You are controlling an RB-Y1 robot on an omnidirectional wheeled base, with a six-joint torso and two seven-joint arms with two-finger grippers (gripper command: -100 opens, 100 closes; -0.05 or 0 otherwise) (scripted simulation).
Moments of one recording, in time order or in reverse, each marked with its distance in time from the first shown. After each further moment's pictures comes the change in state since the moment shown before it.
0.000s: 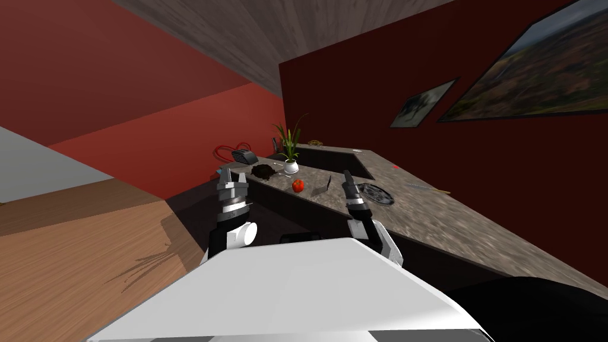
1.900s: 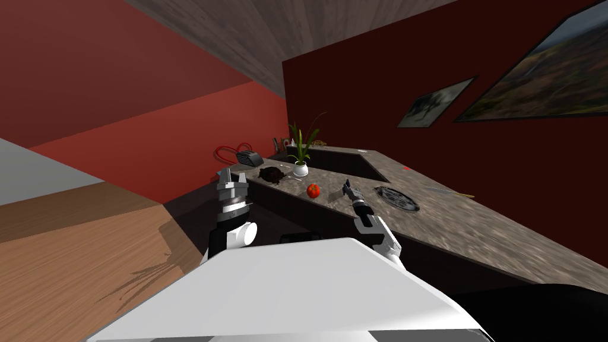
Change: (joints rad) left arm 0.000 0.000 0.000 0.000 0.000 0.000 0.000; right arm -0.139 -0.080 -0.171 0.370 0.382 0.375 0.394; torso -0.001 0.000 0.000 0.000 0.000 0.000
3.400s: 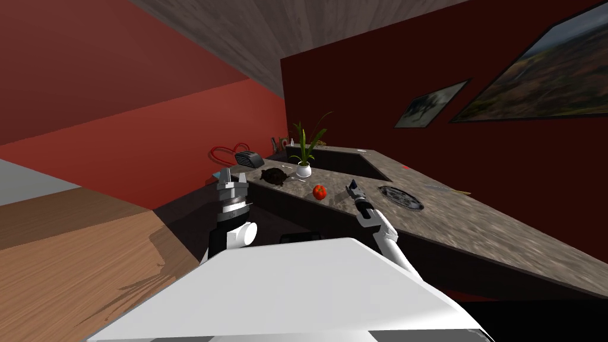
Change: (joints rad) left arm 0.000 0.000 0.000 0.000 0.000 0.000 0.000; right arm -0.151 -0.126 -0.019 0.283 0.042 0.026 0.171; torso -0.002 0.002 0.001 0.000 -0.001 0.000
